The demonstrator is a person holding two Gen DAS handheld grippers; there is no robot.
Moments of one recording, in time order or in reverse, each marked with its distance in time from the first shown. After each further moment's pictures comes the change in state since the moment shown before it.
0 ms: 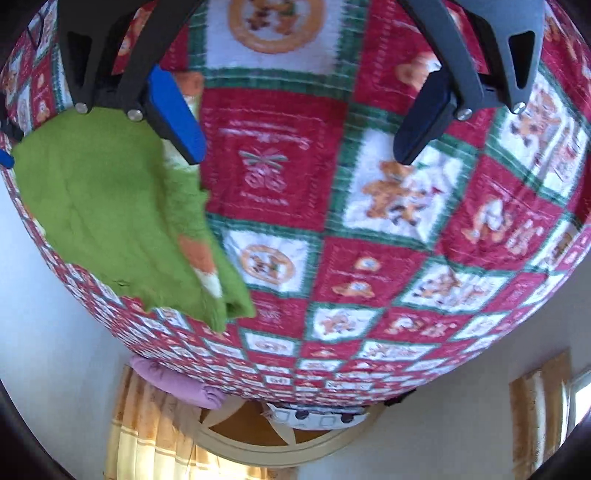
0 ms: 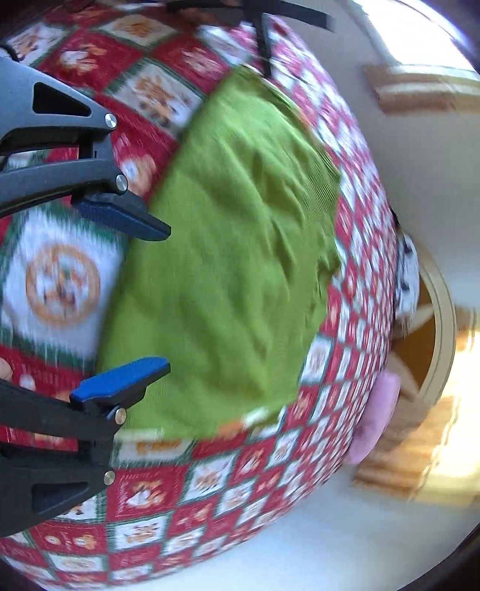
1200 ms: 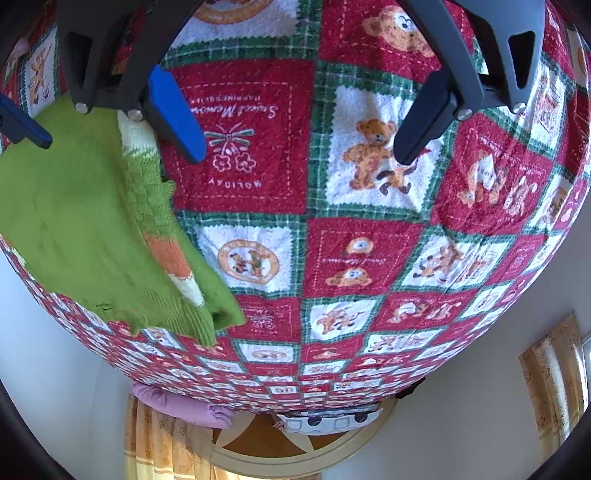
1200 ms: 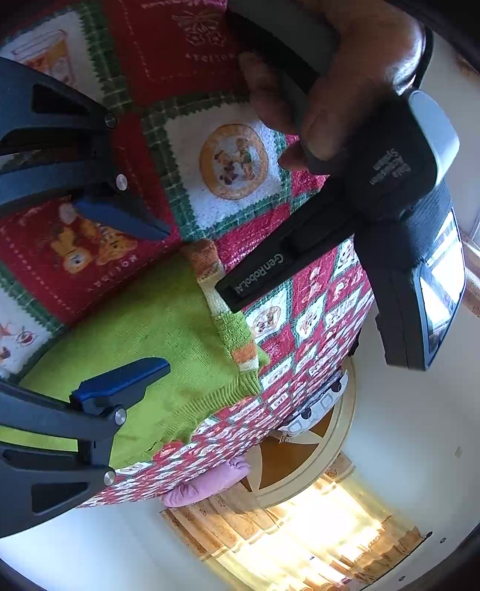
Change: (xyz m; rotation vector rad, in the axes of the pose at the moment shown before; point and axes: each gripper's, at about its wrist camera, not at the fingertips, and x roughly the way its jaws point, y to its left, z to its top) left arm 0.018 0.003 0.013 0.131 0.030 0.054; right arm 0.039 0.250 0.045 -0.604 -0.206 -0.078
